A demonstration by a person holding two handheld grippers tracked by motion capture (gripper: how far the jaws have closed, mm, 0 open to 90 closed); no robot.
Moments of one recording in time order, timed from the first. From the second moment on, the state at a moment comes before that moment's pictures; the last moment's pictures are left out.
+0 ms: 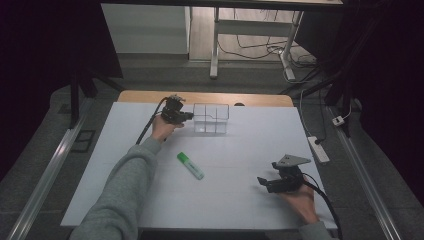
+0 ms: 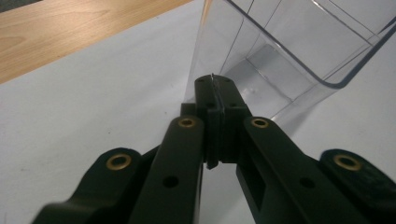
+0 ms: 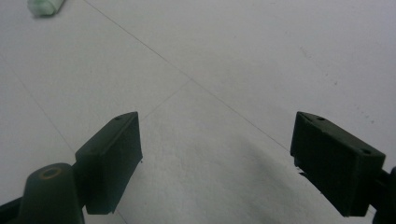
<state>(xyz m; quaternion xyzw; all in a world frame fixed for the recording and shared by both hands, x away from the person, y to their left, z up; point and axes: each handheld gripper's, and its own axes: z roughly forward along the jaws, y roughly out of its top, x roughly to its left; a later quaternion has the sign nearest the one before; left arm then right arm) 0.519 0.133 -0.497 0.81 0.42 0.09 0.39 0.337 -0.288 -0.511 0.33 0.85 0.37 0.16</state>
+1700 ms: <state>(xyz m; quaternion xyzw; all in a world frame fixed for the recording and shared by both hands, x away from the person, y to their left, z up) 0.310 0.239 -0.489 0.81 0.40 0.15 0.39 0.335 -0.280 -0.504 0.32 0.85 0.39 0.17</state>
